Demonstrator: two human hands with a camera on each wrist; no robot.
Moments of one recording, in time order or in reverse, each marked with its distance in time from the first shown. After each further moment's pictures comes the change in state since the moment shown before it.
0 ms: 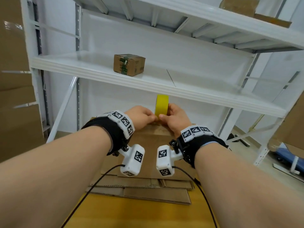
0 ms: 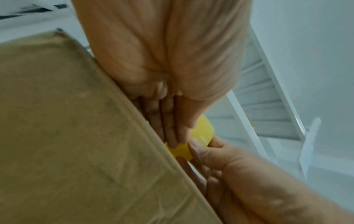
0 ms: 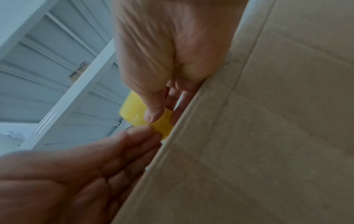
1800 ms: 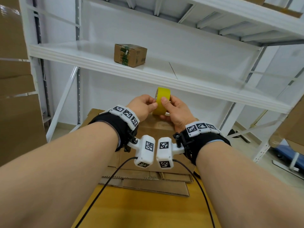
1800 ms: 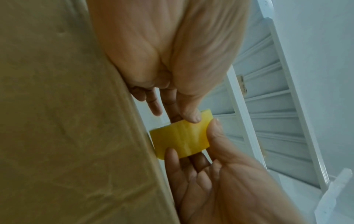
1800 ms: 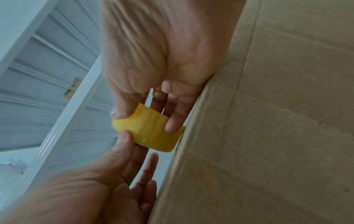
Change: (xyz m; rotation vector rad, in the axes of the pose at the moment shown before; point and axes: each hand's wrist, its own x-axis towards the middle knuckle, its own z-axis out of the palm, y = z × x) left_hand 0.015 -0.006 0.025 -0.465 0.205 0.022; right_hand -0.009 0.003 -0.004 0.316 -0.103 -0.037
